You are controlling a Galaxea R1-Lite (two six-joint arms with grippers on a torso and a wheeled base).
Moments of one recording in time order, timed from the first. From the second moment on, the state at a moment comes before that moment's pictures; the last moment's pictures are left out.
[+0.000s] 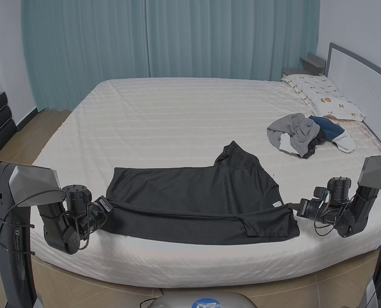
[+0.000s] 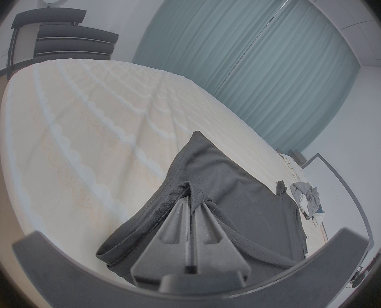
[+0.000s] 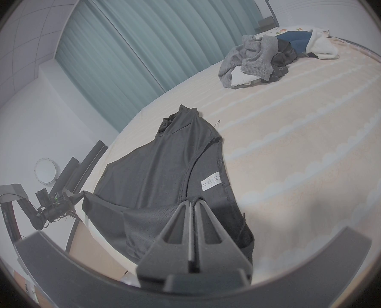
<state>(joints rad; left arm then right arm) -0.08 2.41 -0.62 -1.34 0.06 -0.69 -0.02 2.33 -0.61 -1.18 0.41 0.34</state>
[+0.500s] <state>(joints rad) -0.08 2.48 -0.70 -1.33 0.06 -0.71 -0.01 2.38 -0.65 -1.20 0.41 0.39</state>
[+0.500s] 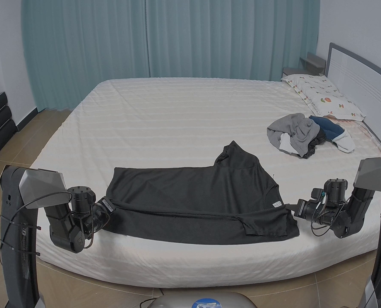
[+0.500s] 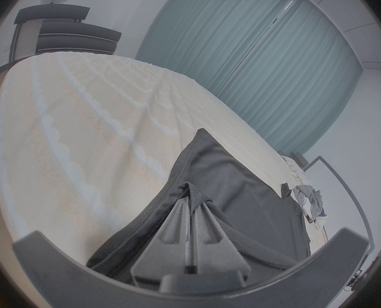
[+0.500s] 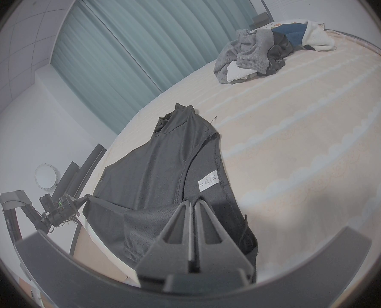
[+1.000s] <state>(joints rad) -0.08 2.53 -0.74 -1.34 0.06 -0.72 -0.01 2.38 -0.64 -1.20 0.41 0.44</state>
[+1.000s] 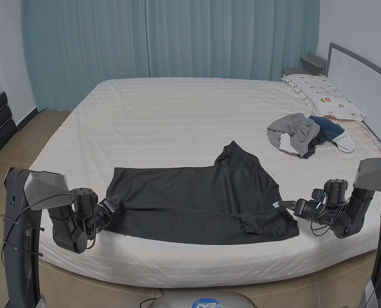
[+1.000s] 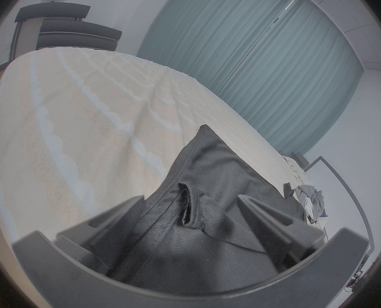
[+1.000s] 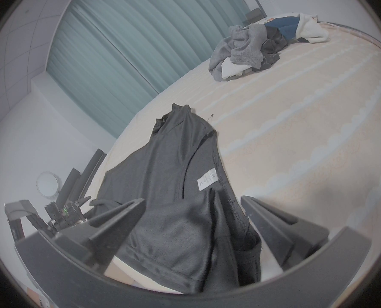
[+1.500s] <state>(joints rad) -0.04 2.39 -0.66 -1.36 0.06 -0.86 -0.03 2.13 -0.42 -1.21 0.40 0.83</state>
